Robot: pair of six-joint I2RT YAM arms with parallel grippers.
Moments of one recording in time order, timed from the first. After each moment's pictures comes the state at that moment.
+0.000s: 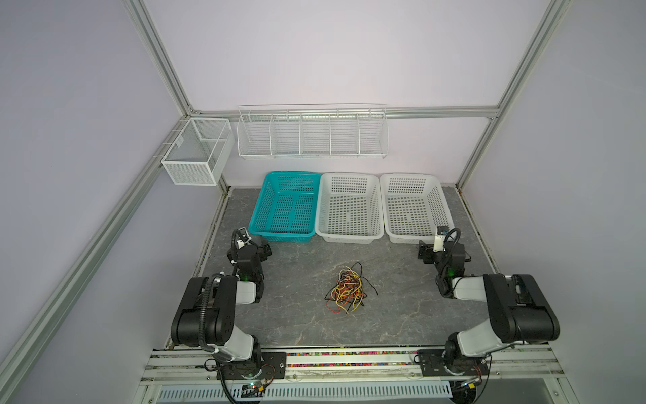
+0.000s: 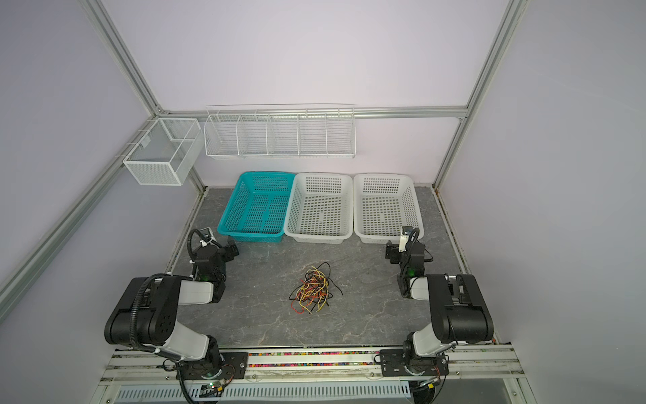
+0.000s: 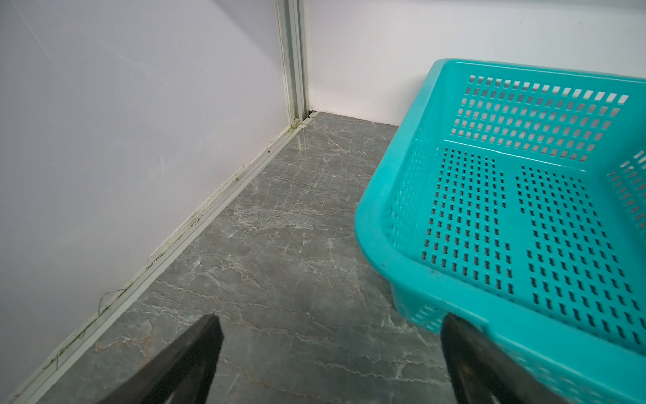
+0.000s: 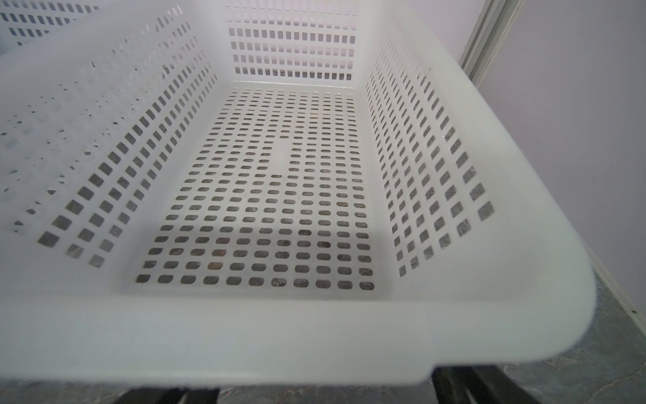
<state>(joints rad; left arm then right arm) -0.05 1.54 0.35 0.92 -0.34 -0.10 0.00 1.53 0.37 0.76 0.04 -0.02</state>
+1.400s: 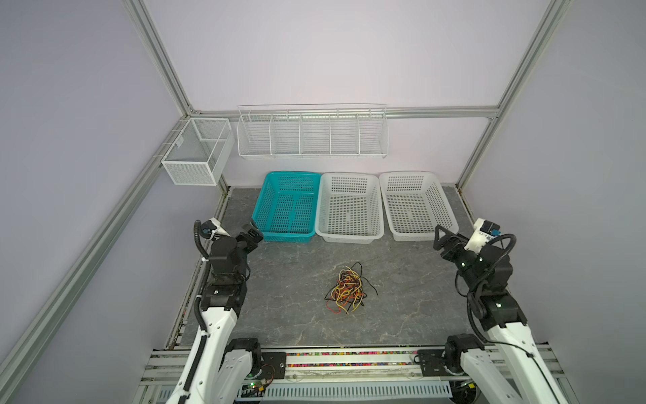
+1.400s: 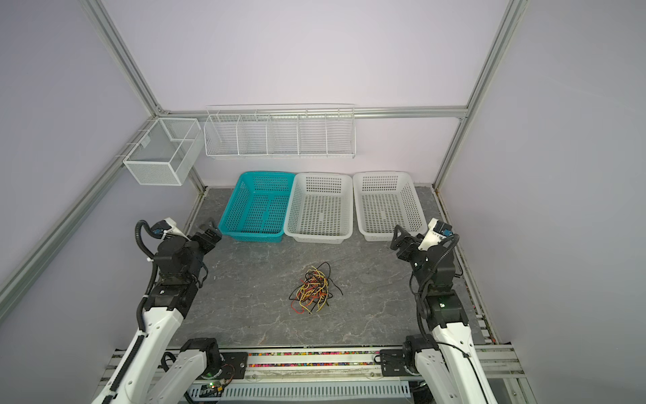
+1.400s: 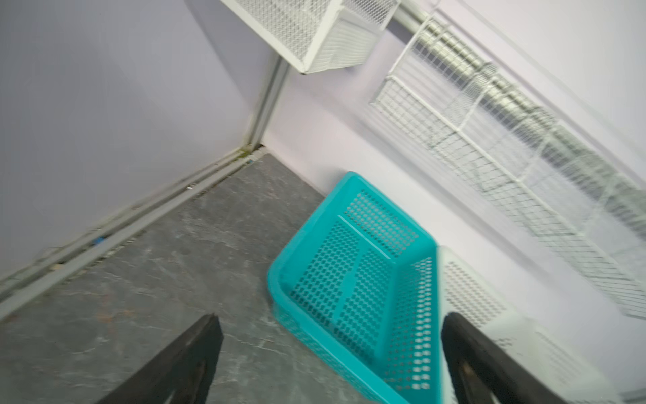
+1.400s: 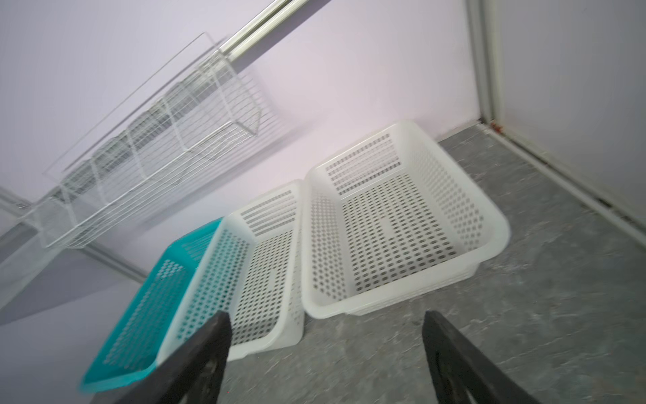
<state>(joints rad) -0.05 0.77 0.63 -0.05 -0.13 -0.64 0.12 0.63 0.60 -0.17 -0.05 0.56</state>
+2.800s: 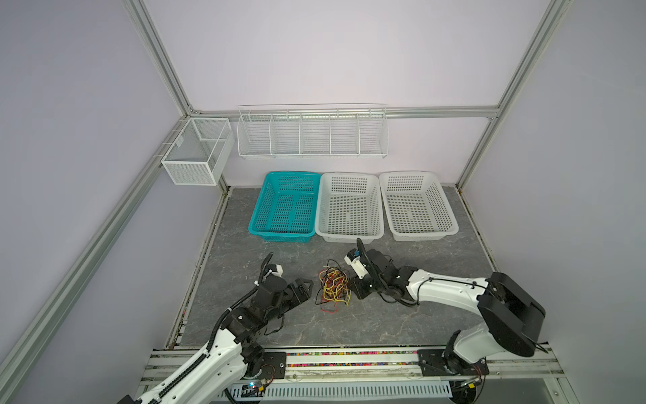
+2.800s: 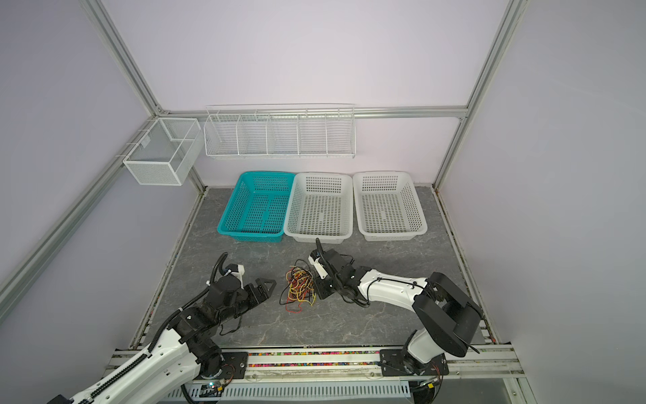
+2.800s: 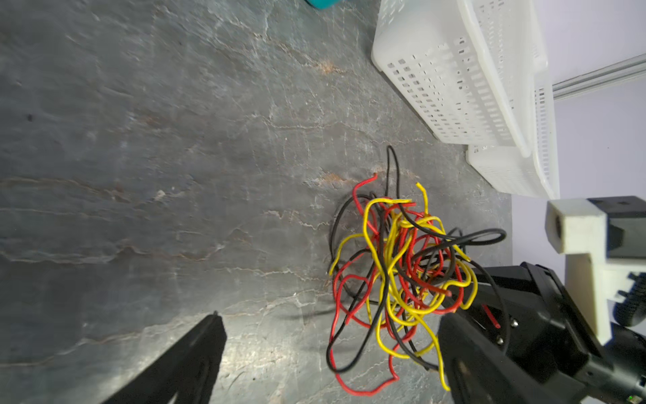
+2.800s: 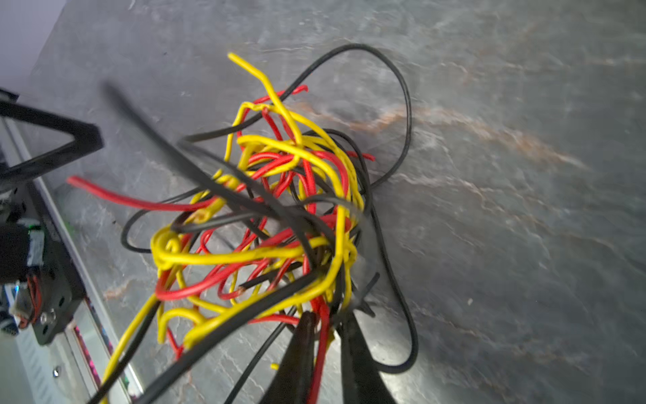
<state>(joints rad) -0.69 0.62 0.30 -0.34 0.00 -1.05 0.90 1.53 0.77 -0.11 -0.19 0.34</state>
